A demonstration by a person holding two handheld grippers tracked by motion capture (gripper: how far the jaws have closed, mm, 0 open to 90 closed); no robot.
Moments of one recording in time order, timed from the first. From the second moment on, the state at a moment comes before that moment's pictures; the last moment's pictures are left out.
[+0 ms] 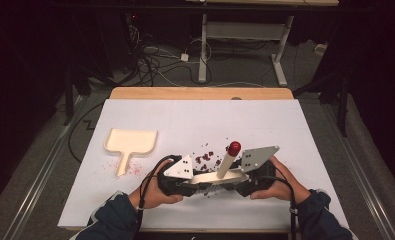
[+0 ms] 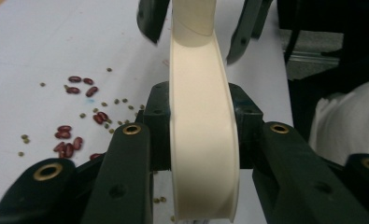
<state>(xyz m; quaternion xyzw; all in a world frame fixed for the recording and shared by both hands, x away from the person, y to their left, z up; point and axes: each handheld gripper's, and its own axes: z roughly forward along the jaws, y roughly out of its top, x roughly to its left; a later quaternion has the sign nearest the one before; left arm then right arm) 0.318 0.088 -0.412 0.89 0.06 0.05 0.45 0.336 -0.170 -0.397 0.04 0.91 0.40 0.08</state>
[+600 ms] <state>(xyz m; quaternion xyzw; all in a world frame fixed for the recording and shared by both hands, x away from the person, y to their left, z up) 0.315 0.115 -0.400 0.84 0.15 0.16 0.49 0.342 -0.168 -0.399 0.06 0.90 0.42 0.08</state>
